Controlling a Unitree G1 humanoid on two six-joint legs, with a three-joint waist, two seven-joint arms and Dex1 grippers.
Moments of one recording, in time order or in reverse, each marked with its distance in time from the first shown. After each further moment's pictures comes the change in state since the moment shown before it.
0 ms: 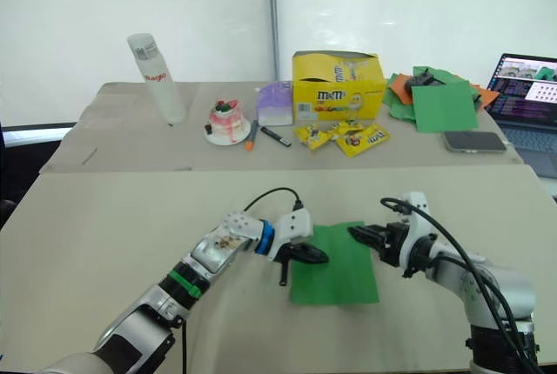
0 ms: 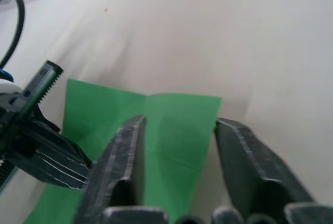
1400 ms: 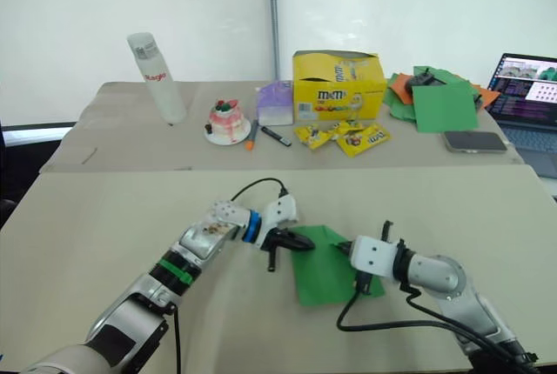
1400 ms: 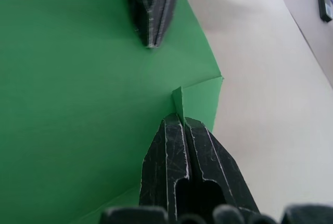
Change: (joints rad) left arm -0.059 0.044 0.086 0.067 -0.049 0.059 -0.002; right arm 0.117 -0.183 0.405 0.129 -0.834 -1.291 0.168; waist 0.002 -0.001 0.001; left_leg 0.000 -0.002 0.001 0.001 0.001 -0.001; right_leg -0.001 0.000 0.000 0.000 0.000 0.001
